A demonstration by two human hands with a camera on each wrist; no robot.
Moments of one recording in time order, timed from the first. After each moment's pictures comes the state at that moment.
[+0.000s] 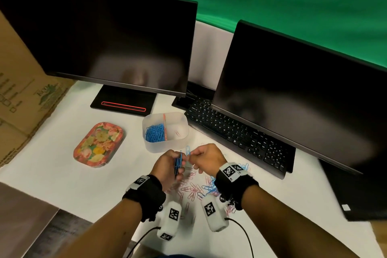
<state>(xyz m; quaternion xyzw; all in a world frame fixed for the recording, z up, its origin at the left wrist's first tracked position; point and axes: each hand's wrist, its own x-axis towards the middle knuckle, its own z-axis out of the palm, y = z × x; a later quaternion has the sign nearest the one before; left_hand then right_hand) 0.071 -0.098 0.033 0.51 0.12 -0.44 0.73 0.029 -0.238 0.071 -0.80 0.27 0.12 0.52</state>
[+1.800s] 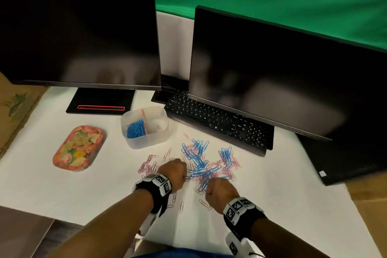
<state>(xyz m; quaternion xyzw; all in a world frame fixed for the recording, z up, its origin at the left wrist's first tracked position) 0.035 -0.134 -0.002 0.87 -0.40 -0.28 0.08 -0.104 -0.267 0.005 -0.91 0.26 0.22 0.23</state>
